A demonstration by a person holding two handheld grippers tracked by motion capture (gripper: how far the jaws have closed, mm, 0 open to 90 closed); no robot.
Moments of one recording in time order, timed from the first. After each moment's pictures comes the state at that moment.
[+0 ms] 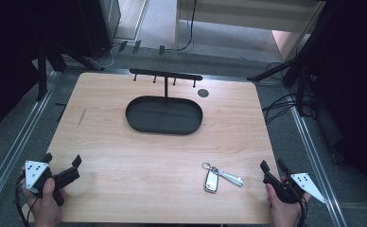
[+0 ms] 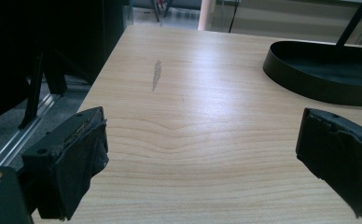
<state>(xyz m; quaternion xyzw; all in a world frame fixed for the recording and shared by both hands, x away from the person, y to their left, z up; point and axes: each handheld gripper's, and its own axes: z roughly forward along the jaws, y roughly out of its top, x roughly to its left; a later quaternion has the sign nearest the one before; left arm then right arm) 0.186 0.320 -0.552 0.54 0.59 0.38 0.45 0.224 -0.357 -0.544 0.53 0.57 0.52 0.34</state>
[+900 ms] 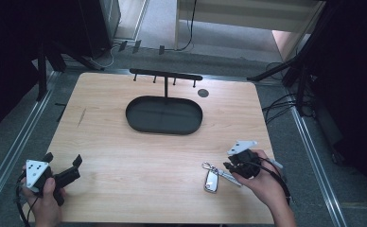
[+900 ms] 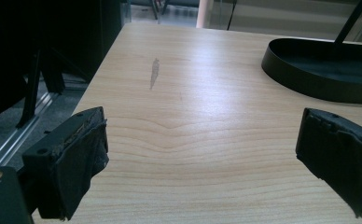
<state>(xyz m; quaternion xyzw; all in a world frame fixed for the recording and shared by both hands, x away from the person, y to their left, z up) 0.187 0.320 -0.552 0.55 0.59 0.38 0.45 0.287 -0.225 -0.477 0.31 0.92 0.20 0.14</state>
